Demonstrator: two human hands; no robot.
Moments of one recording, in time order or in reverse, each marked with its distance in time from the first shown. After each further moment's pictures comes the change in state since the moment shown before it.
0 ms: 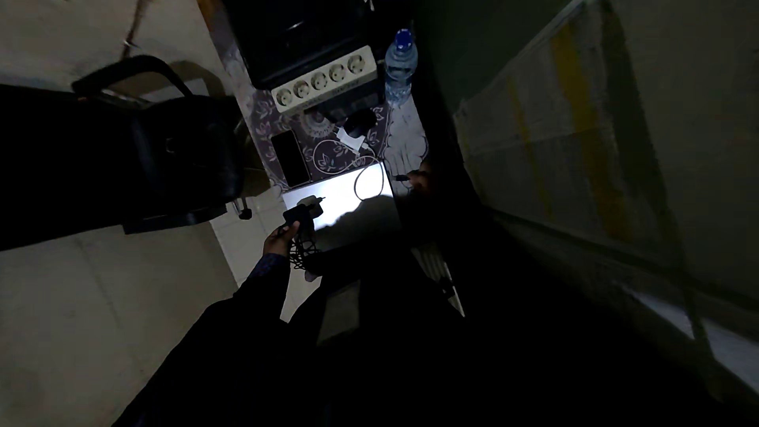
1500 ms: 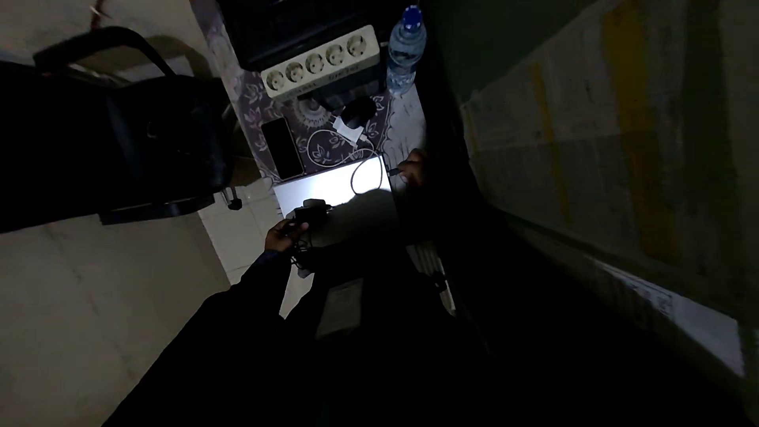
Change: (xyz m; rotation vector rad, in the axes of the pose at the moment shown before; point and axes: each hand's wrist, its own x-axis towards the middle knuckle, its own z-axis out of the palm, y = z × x) left_hand 0.018 -0.023 0.008 0.182 -0.206 0.198; right_hand 0.031 -0.005 0.007 -0.223 -0.014 -0.144
